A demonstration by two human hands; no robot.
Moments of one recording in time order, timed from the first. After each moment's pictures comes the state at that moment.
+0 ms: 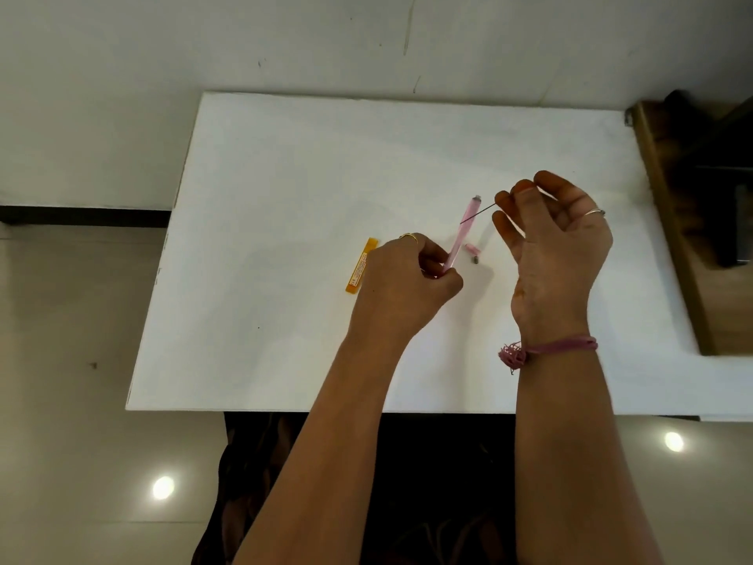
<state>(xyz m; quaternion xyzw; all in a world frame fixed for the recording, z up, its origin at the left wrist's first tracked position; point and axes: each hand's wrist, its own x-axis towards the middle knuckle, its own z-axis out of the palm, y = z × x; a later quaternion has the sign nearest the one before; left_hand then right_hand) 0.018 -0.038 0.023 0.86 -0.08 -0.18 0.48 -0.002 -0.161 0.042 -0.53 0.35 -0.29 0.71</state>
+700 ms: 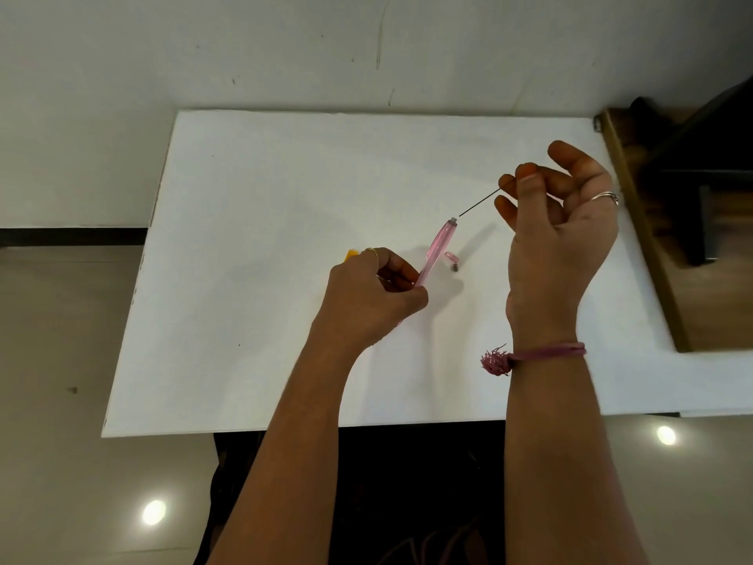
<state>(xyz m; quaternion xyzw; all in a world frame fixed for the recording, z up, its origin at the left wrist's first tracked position) 0.022 -0.023 0.025 0.81 -0.06 -0.25 0.52 -0.002 -0.166 0.058 -0.63 0.30 -0.38 0.61</state>
